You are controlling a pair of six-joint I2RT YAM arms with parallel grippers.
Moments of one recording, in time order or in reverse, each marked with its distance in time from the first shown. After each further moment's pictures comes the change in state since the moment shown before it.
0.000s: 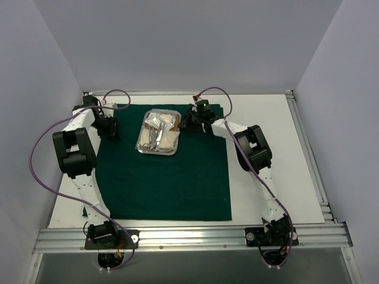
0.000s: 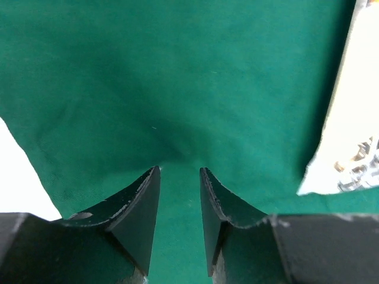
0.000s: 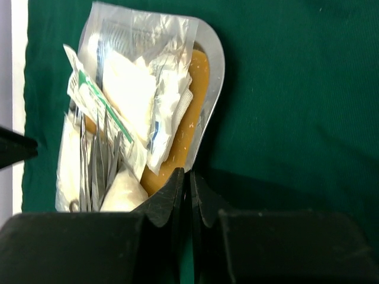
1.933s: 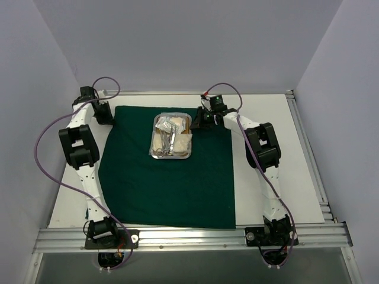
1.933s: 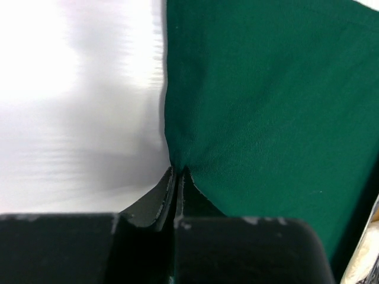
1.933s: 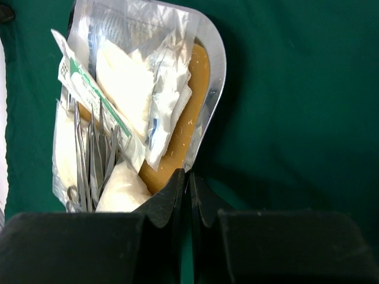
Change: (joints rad) left arm 0.010 0.303 0.417 0.092 -0.020 -0.278; right arm -0.116 -0.060 -0.001 -0.244 -0.198 -0.220
